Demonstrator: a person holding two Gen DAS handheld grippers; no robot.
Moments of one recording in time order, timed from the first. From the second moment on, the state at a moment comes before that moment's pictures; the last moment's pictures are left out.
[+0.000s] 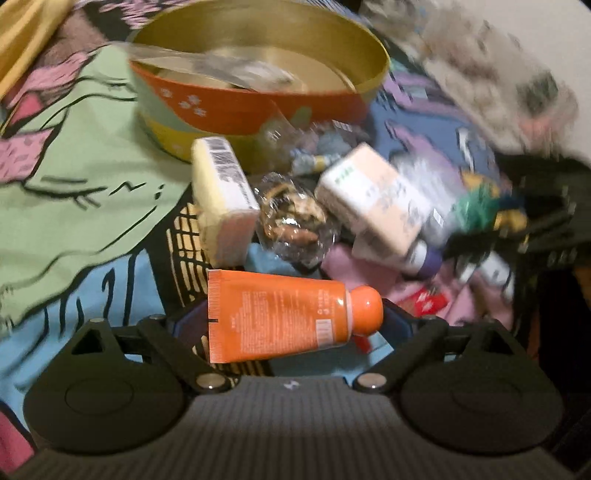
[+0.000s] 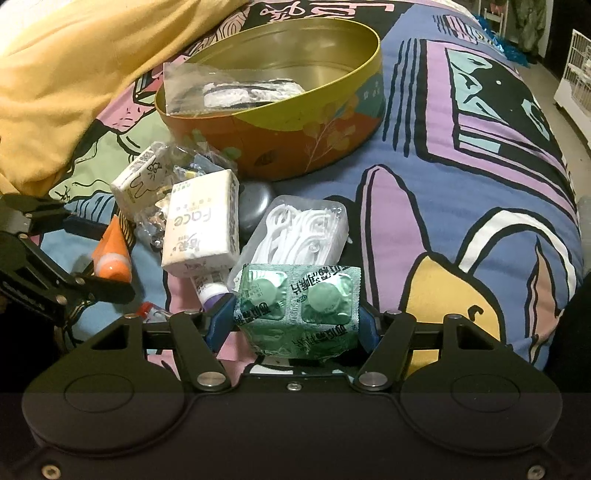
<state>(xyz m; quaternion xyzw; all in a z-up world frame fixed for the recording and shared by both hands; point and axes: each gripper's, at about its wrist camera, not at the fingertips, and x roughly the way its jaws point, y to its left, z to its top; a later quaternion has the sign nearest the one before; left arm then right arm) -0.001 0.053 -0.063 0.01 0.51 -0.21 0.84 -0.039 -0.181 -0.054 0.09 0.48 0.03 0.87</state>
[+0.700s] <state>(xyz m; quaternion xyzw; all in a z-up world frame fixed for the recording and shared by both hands) -0.020 0.085 -0.058 -0.14 0.40 -0.05 0.90 -0.046 -0.191 -0.030 0.10 0.45 -0.01 0.89</state>
